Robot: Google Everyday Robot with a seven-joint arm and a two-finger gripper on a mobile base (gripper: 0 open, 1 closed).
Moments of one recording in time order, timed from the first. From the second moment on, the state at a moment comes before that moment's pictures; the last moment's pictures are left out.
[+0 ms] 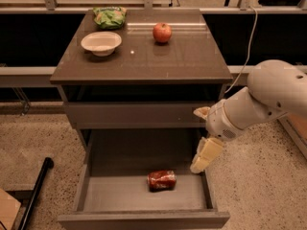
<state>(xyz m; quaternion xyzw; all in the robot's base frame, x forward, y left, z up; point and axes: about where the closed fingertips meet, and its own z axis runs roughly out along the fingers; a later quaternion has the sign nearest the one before) 0.483 -0.127 0.749 -0.61 0.74 0.15 0.23</state>
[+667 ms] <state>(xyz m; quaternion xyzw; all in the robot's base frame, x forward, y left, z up) 0.501 -0.074 0.670 -0.61 0.72 0.19 0.26</state>
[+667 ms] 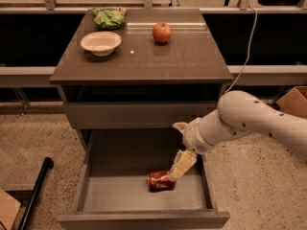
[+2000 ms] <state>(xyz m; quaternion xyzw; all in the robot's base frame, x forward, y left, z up) 0.500 -0.056 0.579 -0.58 0.72 0.27 0.27</state>
